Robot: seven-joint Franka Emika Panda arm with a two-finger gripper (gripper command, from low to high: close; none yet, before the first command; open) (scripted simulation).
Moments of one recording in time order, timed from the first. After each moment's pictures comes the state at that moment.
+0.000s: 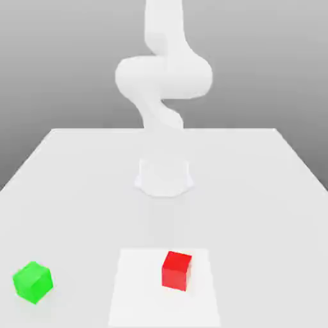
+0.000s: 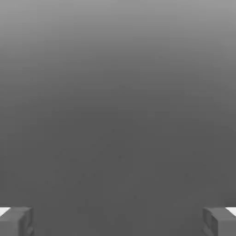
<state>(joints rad) -0.01 -0.71 0.01 -2.35 0.01 2.35 0.83</state>
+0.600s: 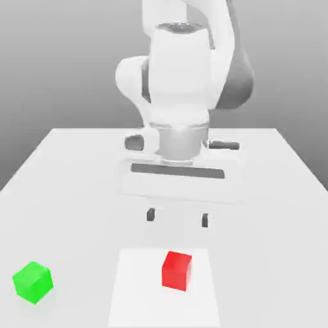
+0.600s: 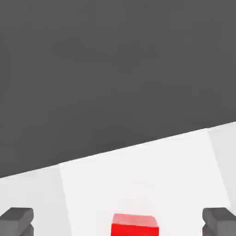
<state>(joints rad) -0.04 -0.05 0.10 -2.71 0.00 2.73 1.12</state>
